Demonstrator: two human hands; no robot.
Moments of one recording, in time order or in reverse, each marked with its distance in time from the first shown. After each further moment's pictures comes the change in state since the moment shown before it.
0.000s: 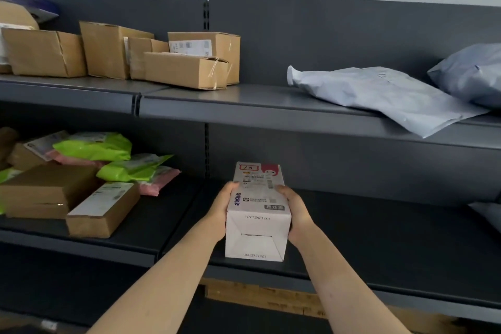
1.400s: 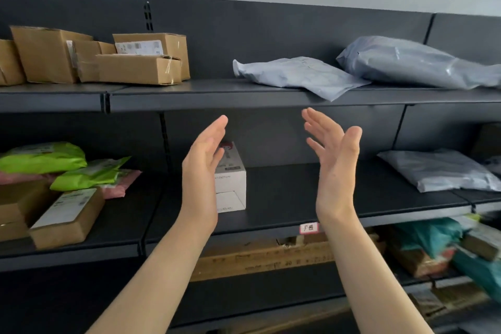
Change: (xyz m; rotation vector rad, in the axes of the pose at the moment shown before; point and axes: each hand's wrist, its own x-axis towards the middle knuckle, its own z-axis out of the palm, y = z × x) left_hand -0.199 0.046 0.036 0.072 -0.330 0.772; right_hand -0.231 -0.039 0.009 -0.224 0.287 -1.107
